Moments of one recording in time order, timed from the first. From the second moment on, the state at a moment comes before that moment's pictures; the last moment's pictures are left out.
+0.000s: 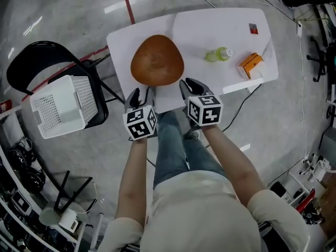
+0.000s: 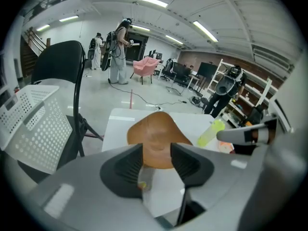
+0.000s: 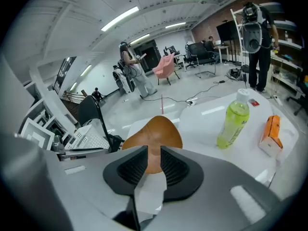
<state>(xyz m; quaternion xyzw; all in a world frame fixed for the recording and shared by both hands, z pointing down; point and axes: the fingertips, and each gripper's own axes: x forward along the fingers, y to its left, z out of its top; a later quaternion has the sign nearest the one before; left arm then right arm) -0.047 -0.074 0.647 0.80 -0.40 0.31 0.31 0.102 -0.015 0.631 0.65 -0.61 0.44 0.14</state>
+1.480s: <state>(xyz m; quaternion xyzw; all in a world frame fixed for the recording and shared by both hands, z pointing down) -0.036 -0.173 0.786 0.75 -0.42 0.35 0.37 0.127 -0.051 0.791 0.67 -0.48 0.54 0.16</state>
